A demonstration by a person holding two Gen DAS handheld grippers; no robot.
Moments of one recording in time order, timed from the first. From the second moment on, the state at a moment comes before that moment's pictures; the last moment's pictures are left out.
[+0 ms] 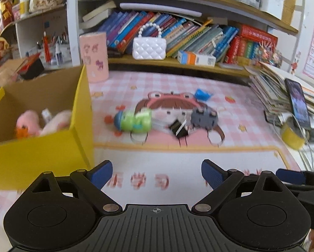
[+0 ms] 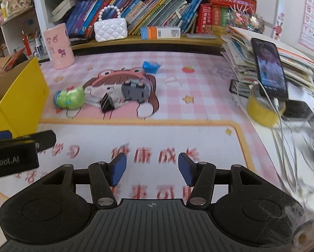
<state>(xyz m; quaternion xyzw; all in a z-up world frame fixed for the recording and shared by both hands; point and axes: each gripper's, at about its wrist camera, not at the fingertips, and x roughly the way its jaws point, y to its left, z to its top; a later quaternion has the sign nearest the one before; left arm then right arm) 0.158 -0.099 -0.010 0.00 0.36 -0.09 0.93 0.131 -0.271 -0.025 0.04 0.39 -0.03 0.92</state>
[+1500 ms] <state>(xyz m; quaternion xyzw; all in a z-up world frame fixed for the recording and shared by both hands) 0.300 -0.125 -0.054 -0.02 0.39 0.04 0.92 0.323 -0.294 -0.066 0.00 0.36 0.12 0.92</state>
